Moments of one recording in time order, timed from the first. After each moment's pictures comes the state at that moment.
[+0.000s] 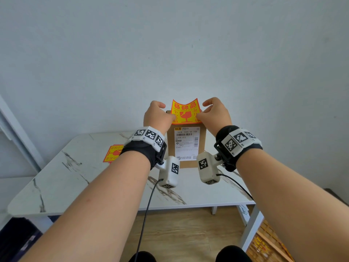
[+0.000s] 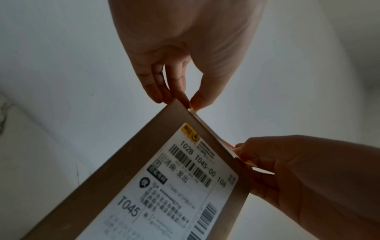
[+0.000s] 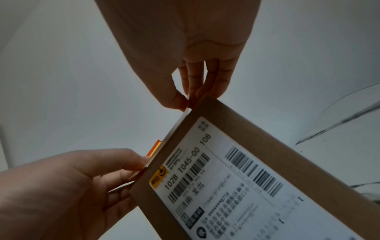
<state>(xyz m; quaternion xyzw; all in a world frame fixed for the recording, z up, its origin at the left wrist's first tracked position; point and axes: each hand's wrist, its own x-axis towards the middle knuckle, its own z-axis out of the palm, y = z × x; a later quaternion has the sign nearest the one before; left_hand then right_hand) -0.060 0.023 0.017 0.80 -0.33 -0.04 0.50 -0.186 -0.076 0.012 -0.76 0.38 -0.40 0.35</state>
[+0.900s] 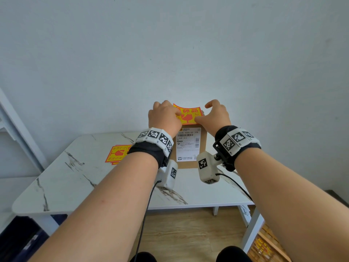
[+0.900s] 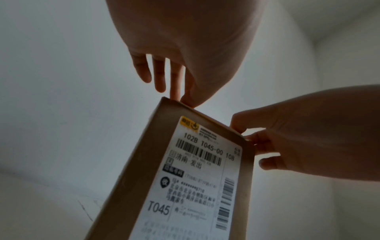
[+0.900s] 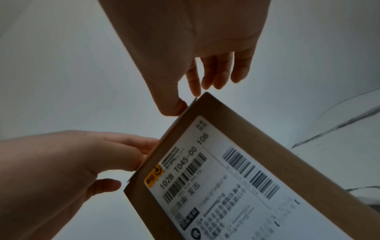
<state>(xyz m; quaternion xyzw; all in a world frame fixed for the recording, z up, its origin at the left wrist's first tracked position) -0.071 0.023 0.018 0.83 -0.47 0.14 0.26 -0.182 -0.076 0.011 -0.78 0.42 -0.36 0.31</state>
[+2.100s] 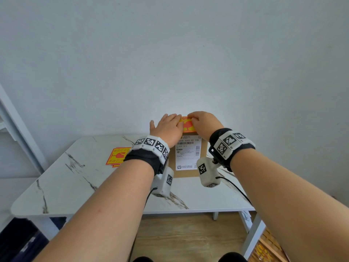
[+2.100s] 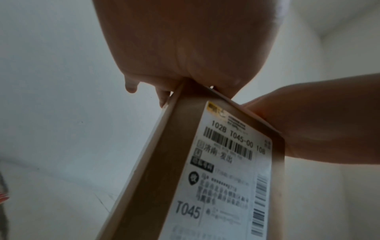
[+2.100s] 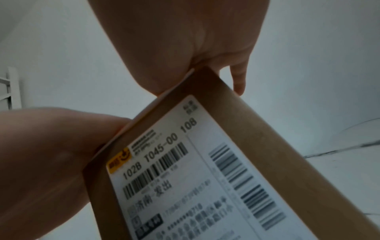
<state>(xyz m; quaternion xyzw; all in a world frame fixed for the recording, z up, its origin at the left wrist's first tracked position) -0.061 0.022 0.000 0.85 -0.49 -0.02 0.20 -0.156 -0.072 0.012 -0.88 0.37 -0.22 0.22</state>
